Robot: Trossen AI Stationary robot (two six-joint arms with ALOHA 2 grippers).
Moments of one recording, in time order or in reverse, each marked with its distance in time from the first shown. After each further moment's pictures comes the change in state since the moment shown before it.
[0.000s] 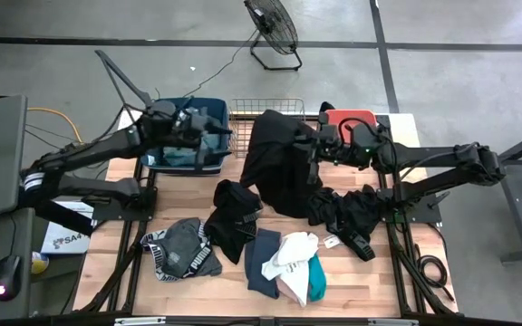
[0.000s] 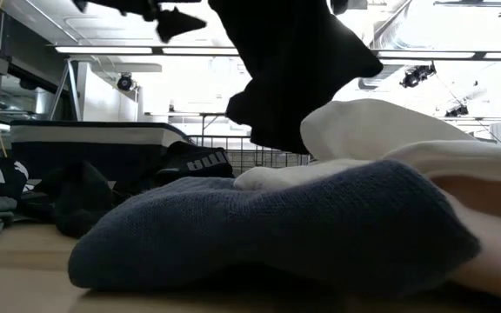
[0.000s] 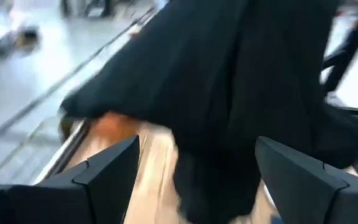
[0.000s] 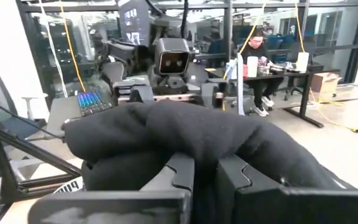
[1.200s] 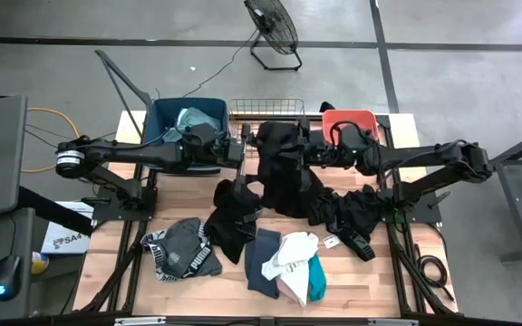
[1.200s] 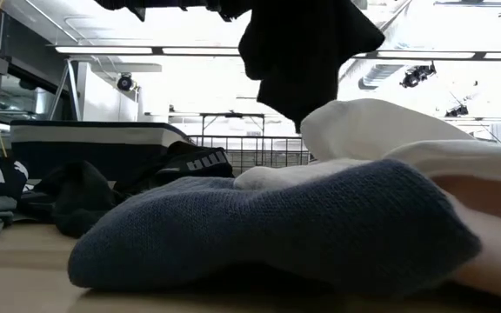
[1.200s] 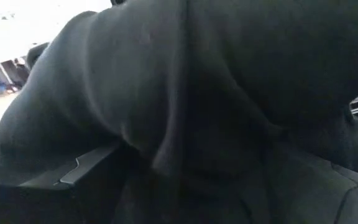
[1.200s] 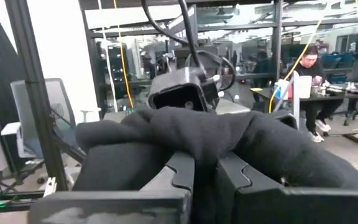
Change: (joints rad) left arm -0.282 0.381 0.077 0.516 -0.129 0.199; right arm 0.000 0.146 0.002 0.222 -0.214 0.019
